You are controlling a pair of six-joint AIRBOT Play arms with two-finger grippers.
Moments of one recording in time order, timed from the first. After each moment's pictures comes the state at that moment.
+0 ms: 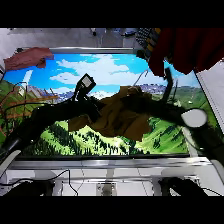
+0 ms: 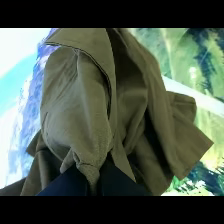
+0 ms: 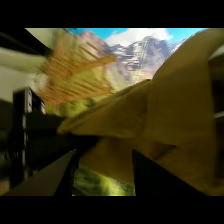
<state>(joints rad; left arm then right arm) -0.55 -1.09 1.04 -2.27 0.64 2.51 0.32 -0.91 0.88 -0.53 0.67 1.35</state>
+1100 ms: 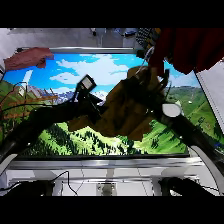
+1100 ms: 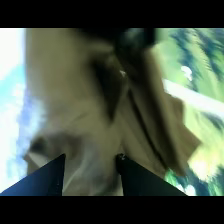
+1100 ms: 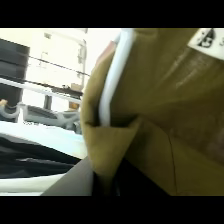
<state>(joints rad) -0.57 -1.04 1.04 -2.26 0.65 2.50 0.39 -1.08 0.97 -0.21 0.19 1.23</state>
